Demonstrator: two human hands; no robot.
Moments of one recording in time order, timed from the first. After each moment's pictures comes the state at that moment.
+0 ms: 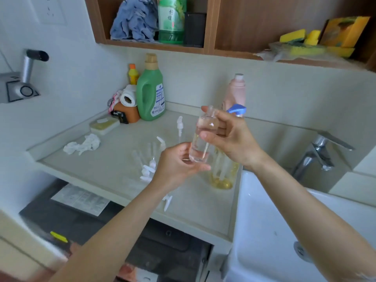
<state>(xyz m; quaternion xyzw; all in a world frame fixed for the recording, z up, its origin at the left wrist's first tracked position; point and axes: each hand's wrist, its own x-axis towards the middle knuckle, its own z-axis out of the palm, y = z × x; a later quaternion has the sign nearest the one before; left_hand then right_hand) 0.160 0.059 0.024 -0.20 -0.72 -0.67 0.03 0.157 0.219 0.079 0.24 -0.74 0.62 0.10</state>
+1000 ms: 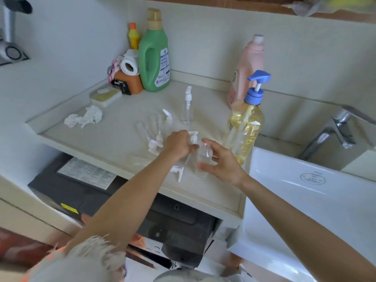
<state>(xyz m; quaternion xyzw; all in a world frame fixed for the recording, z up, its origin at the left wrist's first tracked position) 0.068 0.053 -0.061 -0.06 -0.96 -0.26 -0.04 0.150 0.206 -0.067 0.09 -0.86 0.50 -0.01</state>
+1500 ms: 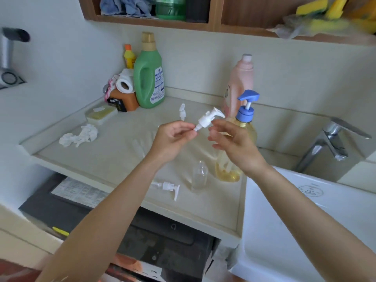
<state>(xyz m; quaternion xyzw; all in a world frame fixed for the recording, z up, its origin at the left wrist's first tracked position) 0.089 0.042 0.008 -0.19 -0.71 -0.68 0.04 0.145 0.214 0.032 0.08 -0.77 0.63 0.09</state>
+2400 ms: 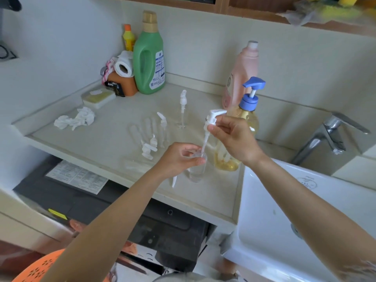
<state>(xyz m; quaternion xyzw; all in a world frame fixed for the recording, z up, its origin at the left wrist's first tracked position) 0.115 0.042 -0.049 -0.20 -0.80 -0.56 -0.11 0.133 0.218 0.016 0.16 -0.81 0.56 0.12</state>
